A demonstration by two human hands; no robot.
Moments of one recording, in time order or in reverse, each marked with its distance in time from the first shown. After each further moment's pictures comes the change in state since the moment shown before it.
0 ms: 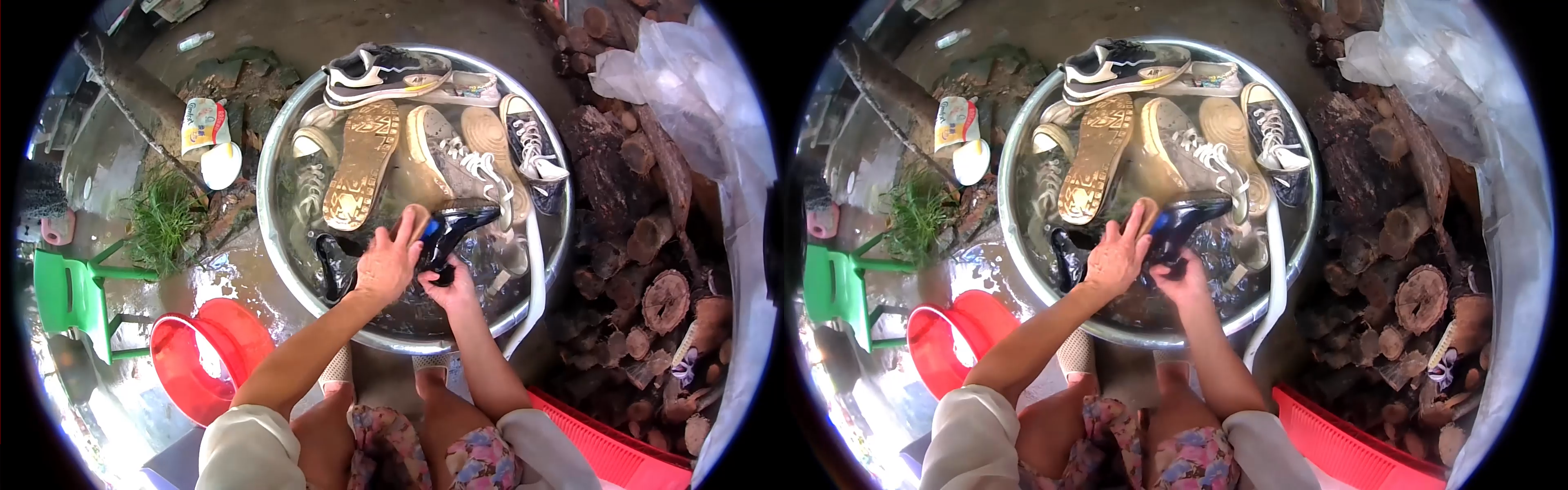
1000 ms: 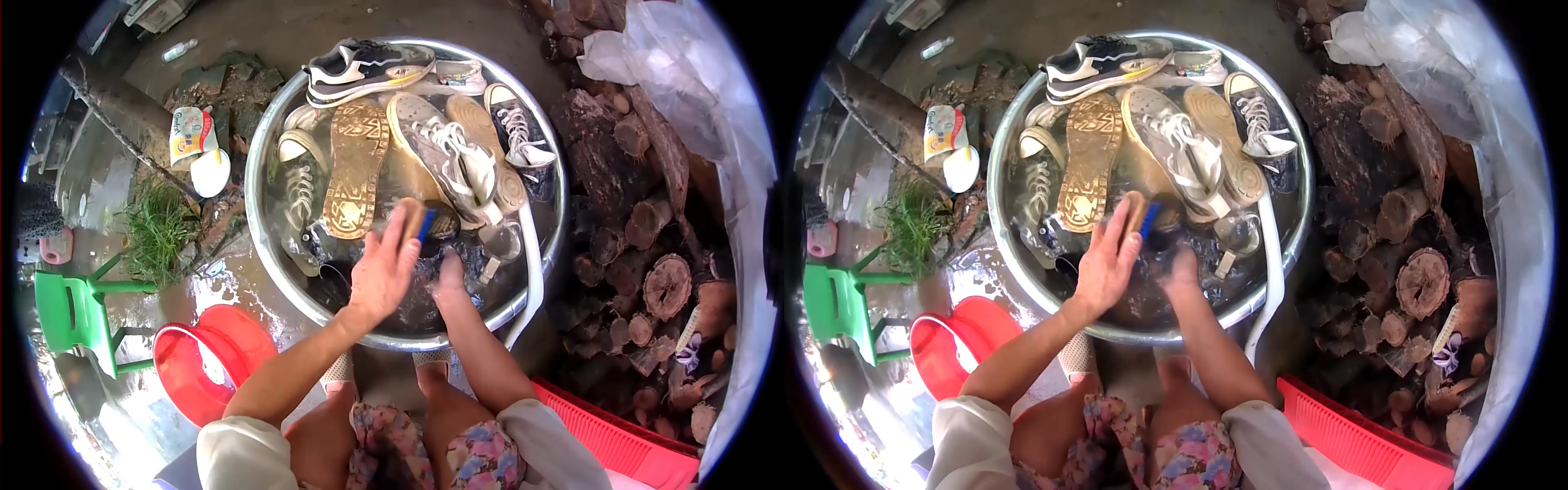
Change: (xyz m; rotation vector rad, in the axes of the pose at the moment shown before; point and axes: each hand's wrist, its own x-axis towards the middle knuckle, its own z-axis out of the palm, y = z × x) left_hand -0.021 0.015 -0.020 -0.355 0.091 -0.003; right_hand 0.024 0.008 -0.020 -0.385 0.229 -0.367
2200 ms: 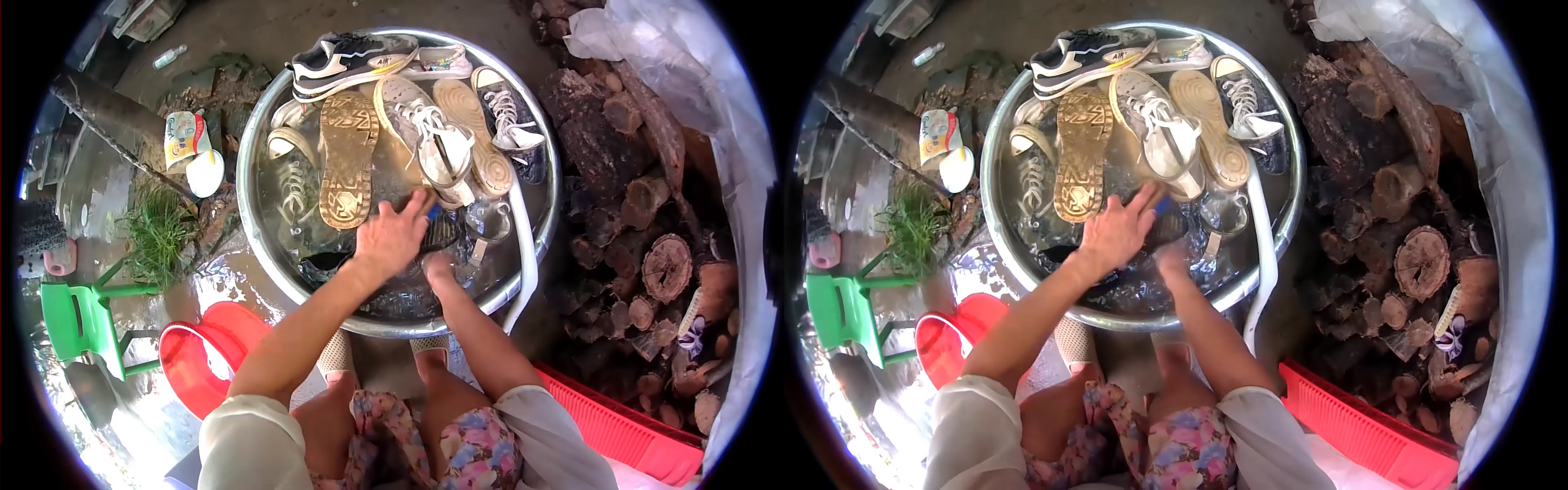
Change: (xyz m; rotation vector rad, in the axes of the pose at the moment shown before) left_hand 0.041 0.023 0.017 0.517 -0.231 0.095; right_hand 0.114 0.067 -0.122 -1.492 0.289 -0.520
